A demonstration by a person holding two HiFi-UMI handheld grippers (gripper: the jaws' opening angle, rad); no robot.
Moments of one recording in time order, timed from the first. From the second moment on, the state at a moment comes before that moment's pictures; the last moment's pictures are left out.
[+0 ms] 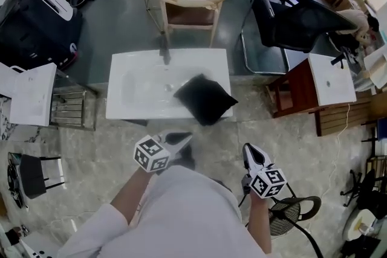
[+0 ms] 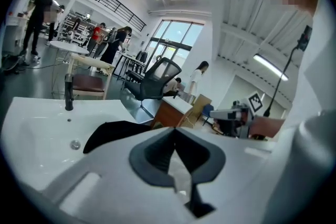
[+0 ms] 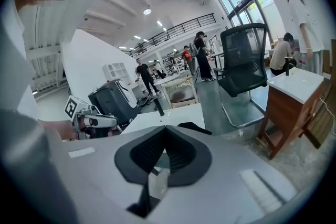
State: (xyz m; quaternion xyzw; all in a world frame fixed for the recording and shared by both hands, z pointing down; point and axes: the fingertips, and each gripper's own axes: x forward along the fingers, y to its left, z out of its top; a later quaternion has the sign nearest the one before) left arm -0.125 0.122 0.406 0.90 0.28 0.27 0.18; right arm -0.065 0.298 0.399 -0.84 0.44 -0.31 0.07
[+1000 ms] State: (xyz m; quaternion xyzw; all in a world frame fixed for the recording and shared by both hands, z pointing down) left arm -0.053 0.063 0.444 0.91 0.19 0.26 0.25; right arm 0.045 0.200 0.438 -0.77 0.53 -0.34 -0.05
